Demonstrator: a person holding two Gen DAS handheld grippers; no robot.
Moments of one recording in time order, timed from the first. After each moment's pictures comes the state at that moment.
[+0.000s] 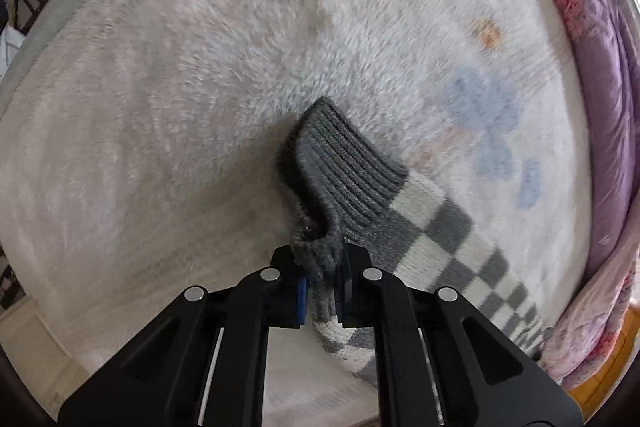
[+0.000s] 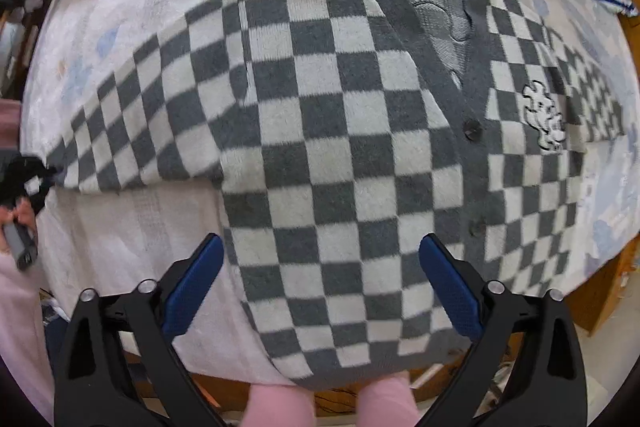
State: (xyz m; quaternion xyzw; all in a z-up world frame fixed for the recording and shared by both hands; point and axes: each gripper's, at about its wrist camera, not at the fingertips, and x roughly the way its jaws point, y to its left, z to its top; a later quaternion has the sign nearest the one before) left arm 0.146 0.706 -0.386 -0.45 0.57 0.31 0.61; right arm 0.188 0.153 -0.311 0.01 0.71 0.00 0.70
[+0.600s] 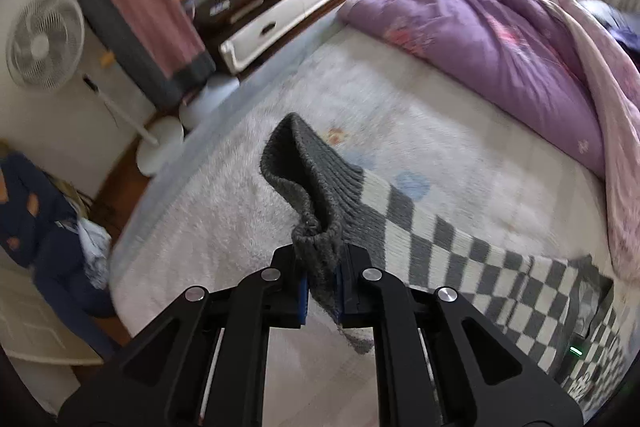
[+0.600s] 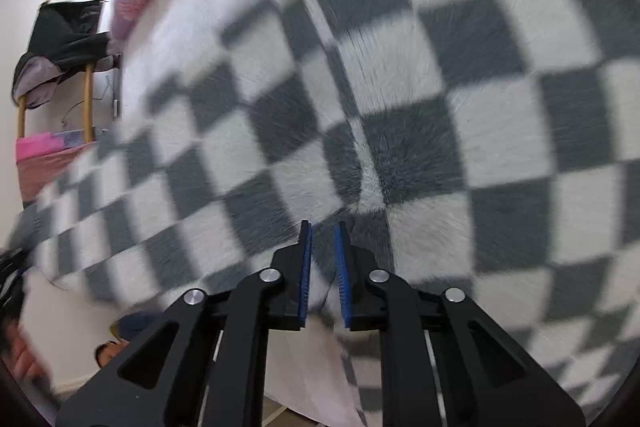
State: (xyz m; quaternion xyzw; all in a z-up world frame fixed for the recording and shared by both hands) left arm 0.211 0.517 -0.151 -0.11 0.51 0.33 0.79; right arm 0.284 0.178 -0.470 0.26 0.73 0.18 0.61
